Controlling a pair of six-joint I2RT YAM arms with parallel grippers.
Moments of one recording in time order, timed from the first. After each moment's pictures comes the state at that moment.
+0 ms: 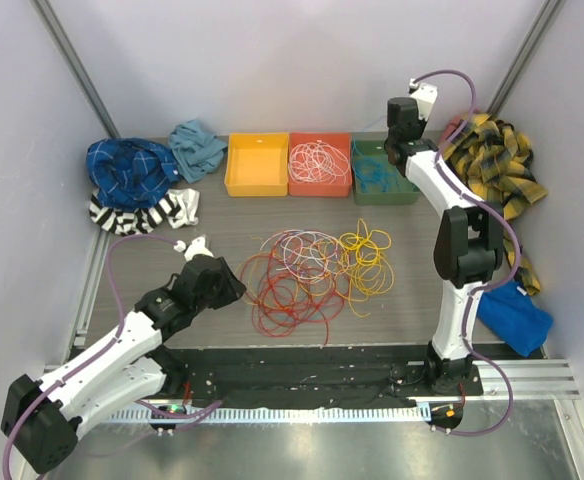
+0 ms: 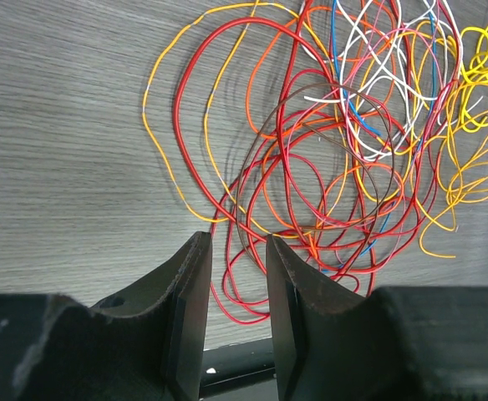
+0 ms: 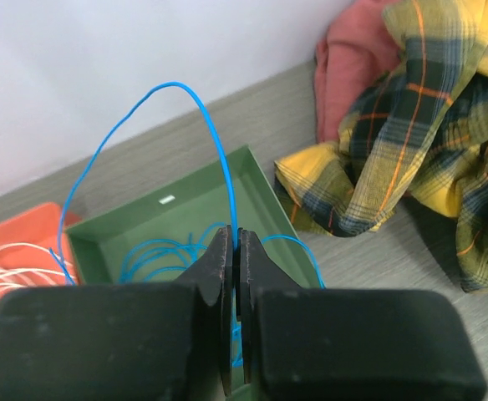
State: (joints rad) left arm -0.65 0.81 0.51 -0.45 -0.19 -0.91; right arm 0.19 2.01 1.76 -0.15 0.62 0.27
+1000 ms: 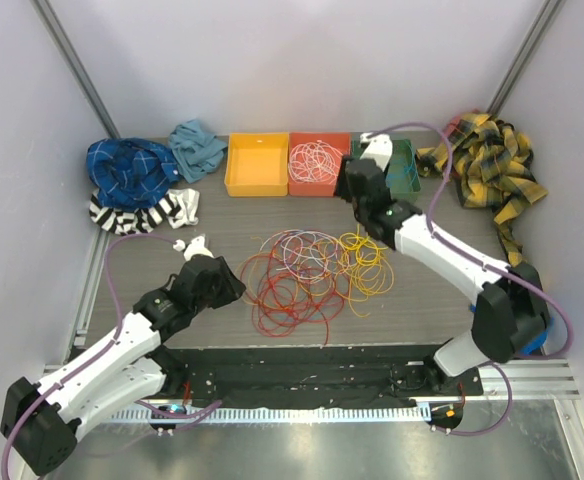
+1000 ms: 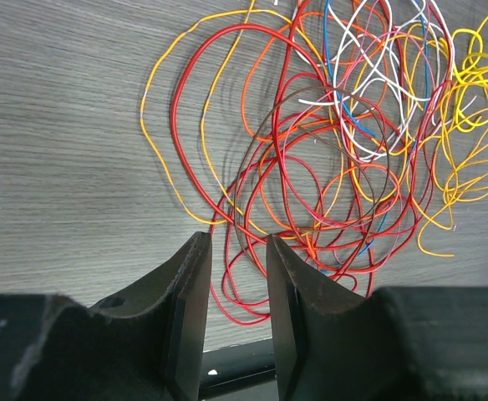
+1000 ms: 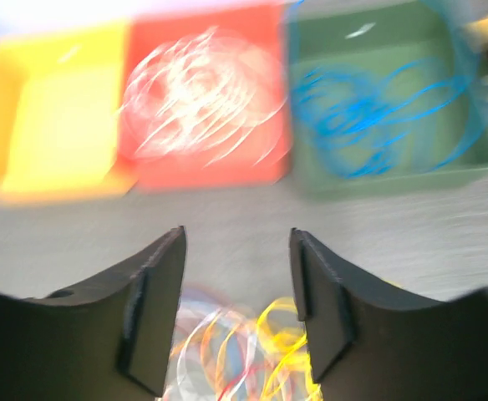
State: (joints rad) left arm -0.65 0.79 0.51 -0.45 -0.19 -0.89; right arm 0.55 1.52 1.20 -0.08 0.59 0.38
